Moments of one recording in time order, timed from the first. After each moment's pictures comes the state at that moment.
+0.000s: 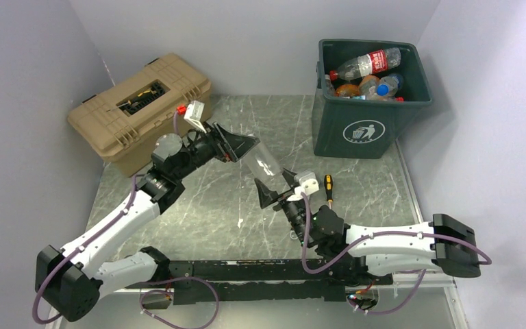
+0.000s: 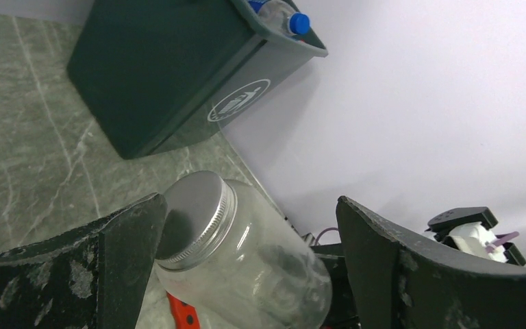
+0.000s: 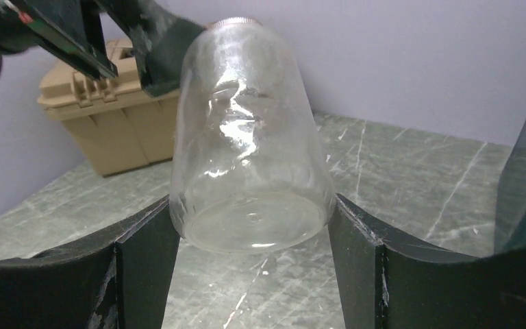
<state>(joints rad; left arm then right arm) -0.58 1.06 0.86 0.33 0.34 -0.82 1.34 1.07 0.46 0.94 0.82 -0.13</state>
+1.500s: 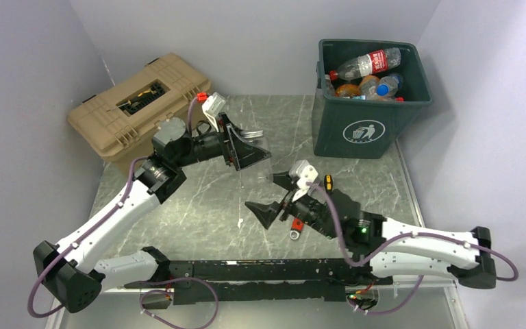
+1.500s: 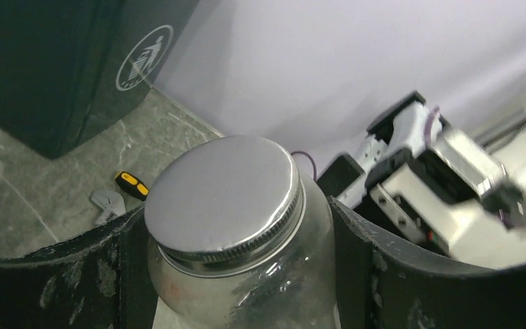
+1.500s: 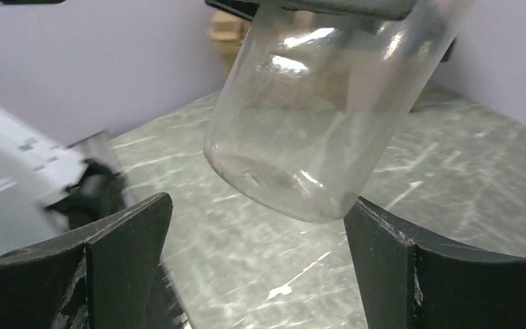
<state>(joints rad) -0.63 1.11 1.05 0.17 0.59 -0.69 1.34 0.86 0.69 0.26 0.43 0.06</state>
